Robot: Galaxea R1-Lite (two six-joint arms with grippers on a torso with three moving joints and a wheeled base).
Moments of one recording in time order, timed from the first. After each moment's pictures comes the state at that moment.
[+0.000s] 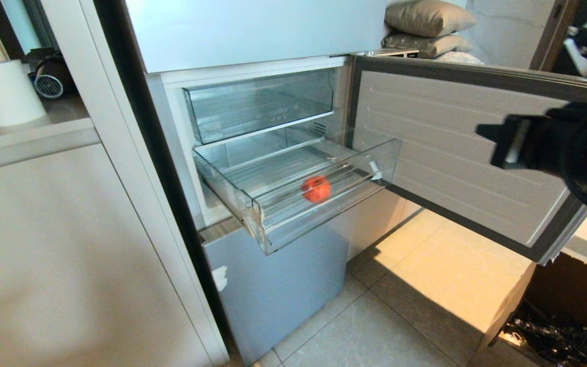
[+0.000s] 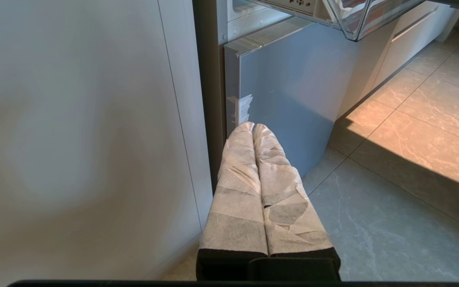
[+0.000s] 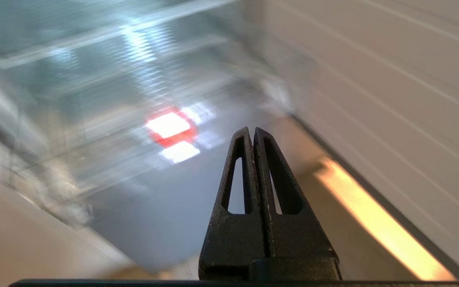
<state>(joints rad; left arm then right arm) 0.00 0.00 0.00 -0.01 0.00 0.01 0.46 1.34 -1.04 -0.24 -0.31 0.11</state>
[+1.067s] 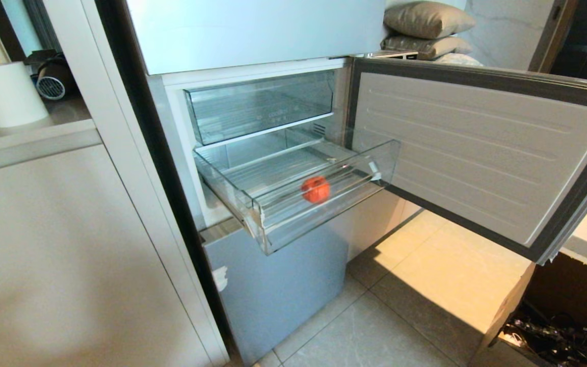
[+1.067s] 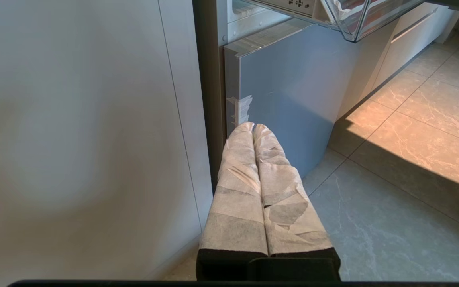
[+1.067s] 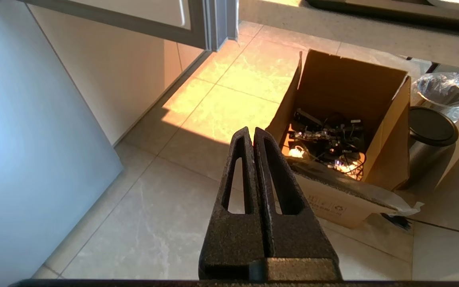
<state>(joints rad) 0.00 0.00 0.00 -0.01 0.00 0.01 -0.24 0.35 -0.03 -0.21 -0.20 0.08</state>
